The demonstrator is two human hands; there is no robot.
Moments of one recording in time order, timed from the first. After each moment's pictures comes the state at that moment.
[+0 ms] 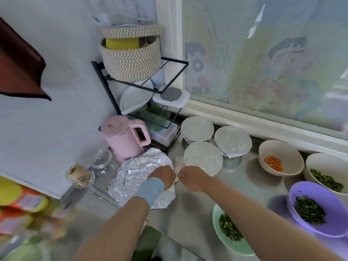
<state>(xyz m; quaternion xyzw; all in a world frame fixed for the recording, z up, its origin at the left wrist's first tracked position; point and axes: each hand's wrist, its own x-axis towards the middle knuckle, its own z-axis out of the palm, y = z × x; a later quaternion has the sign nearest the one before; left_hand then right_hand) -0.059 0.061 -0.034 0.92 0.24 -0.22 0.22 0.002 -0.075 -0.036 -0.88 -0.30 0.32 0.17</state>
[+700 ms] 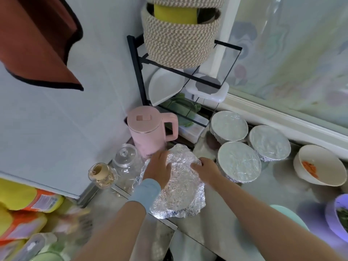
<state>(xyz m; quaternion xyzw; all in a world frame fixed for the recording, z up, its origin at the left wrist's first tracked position) -0.095 0.207 -0.075 0.94 0.20 0.02 0.29 0.005 0.039 -0.073 -0.87 -0.07 0.31 0.37</state>
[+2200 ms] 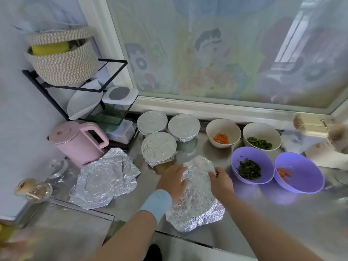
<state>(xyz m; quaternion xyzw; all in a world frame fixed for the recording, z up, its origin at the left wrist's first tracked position) -0.083 -0.122 -0.052 0.97 -0.02 -0.10 0.23 -0.042 -0.312 -0.080 -0.87 0.15 0.13 0.44</state>
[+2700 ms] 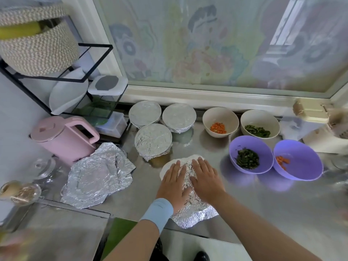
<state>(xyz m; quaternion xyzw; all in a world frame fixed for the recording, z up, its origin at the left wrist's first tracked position) -0.107 -0.133 -0.102 0.98 -0.06 -0.11 0.13 -0.058 -0.289 -0.104 -0.97 -0.16 0.13 0.11</state>
